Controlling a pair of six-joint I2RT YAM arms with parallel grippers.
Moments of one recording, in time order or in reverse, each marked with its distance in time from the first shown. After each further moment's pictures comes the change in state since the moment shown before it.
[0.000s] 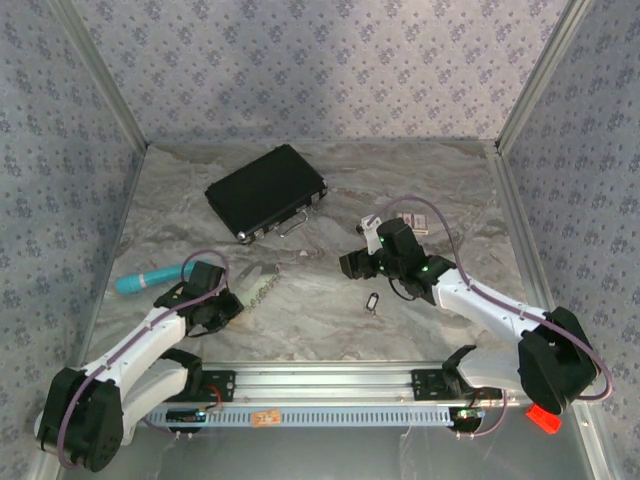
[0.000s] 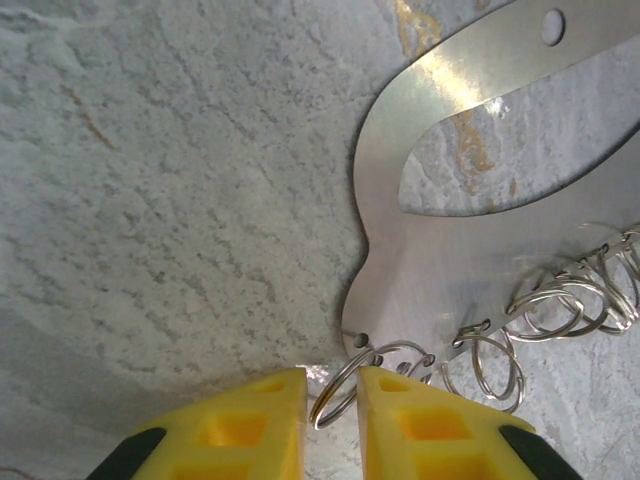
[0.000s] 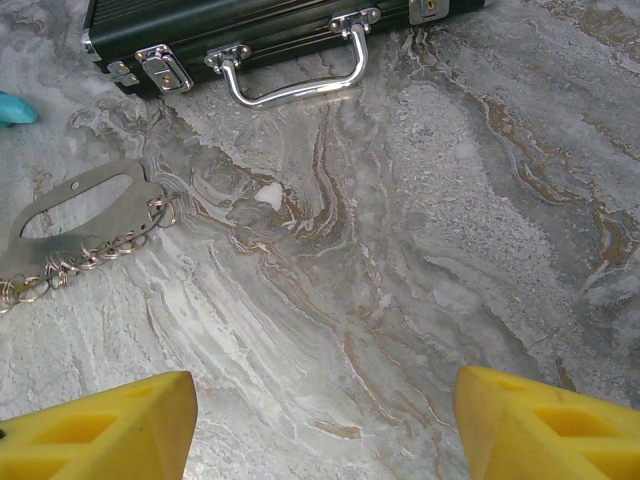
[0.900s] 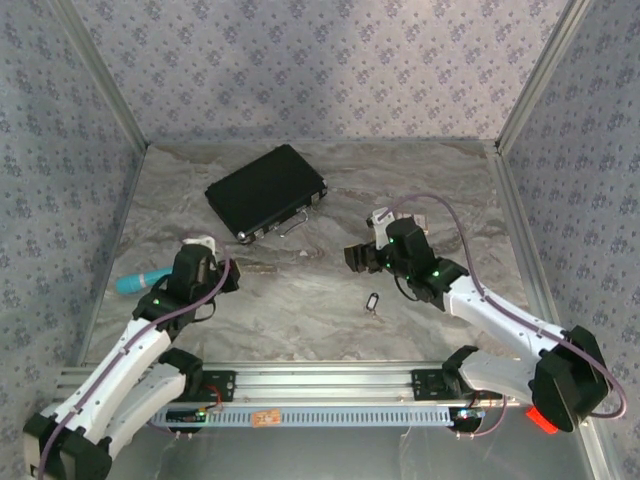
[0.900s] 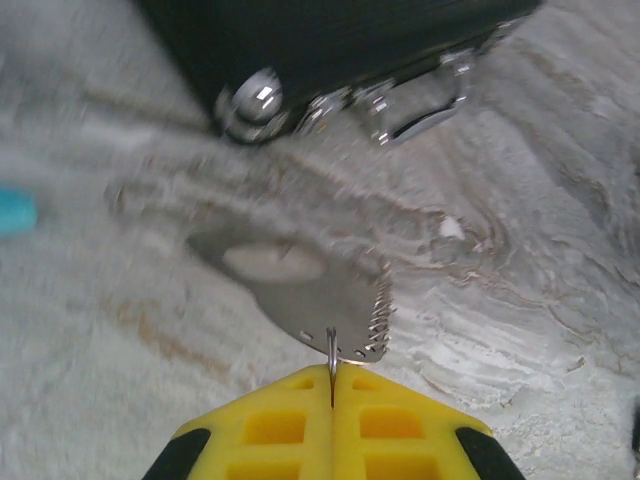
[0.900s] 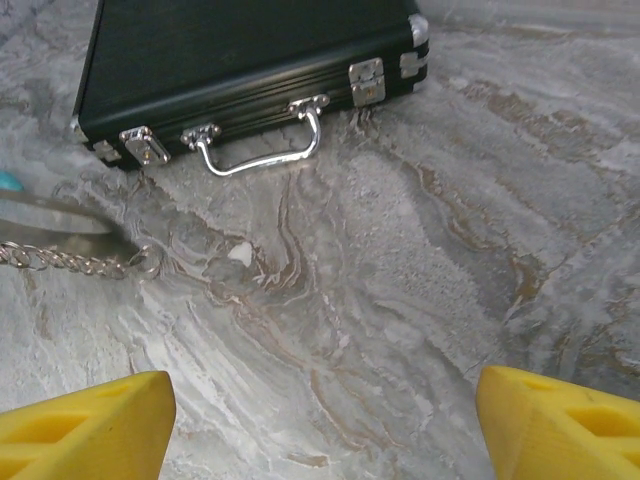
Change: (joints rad) left arm -0.076 -0.207 0.186 0.069 -0.146 0.448; right arm -0.003 -0.114 0.000 -0.006 0.116 0.018
